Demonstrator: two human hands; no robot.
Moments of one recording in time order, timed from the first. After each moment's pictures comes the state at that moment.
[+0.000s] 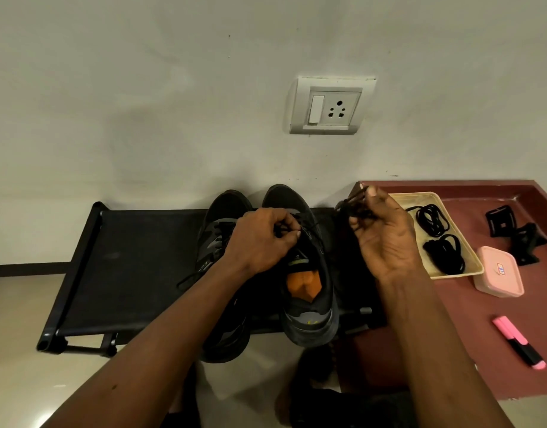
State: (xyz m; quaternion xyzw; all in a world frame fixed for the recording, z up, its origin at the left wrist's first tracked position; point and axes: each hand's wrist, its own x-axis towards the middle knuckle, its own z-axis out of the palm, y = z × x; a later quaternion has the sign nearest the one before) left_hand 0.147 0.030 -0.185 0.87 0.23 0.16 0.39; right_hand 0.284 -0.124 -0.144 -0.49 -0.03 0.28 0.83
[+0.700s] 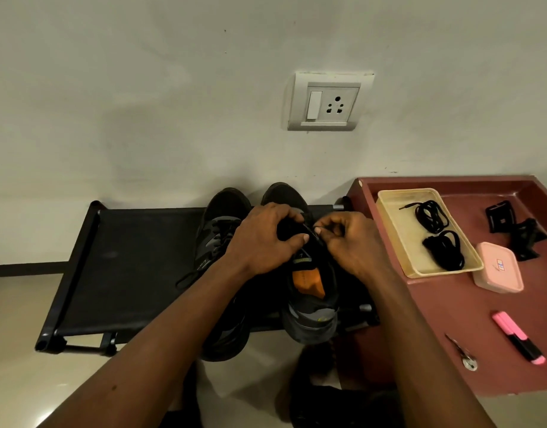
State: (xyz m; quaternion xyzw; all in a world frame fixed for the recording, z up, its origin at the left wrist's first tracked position) left_hand 0.149 0.027 -0.190 0.89 0.21 0.15 0.37; right_hand 0.283 -0.121 -0.181 -0.87 -0.33 0.15 0.34
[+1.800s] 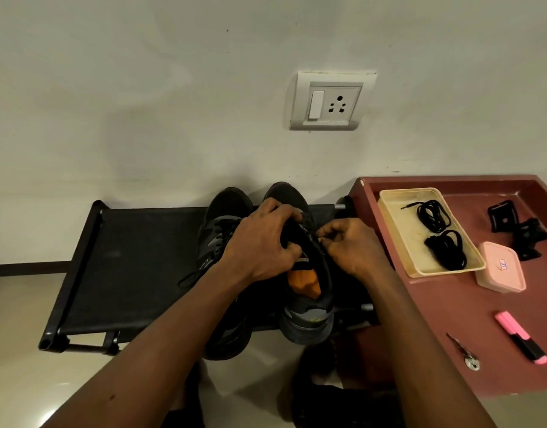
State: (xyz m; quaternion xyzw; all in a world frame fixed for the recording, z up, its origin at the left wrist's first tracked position) left_hand 0.140 0.024 -0.182 0.93 0.19 0.13 0.29; right_hand 0.280 -0.119 -0.178 -0.89 -0.27 0.24 0.27
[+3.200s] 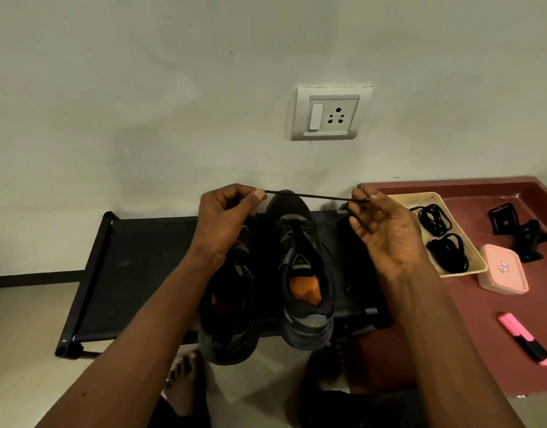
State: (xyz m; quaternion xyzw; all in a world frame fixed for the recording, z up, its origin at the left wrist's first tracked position) left_hand 0.118 0.063 -0.153 0.65 0.27 0.32 0.63; right_hand 0.292 -0.125 -0.141 -0.54 0.02 0.28 0.79
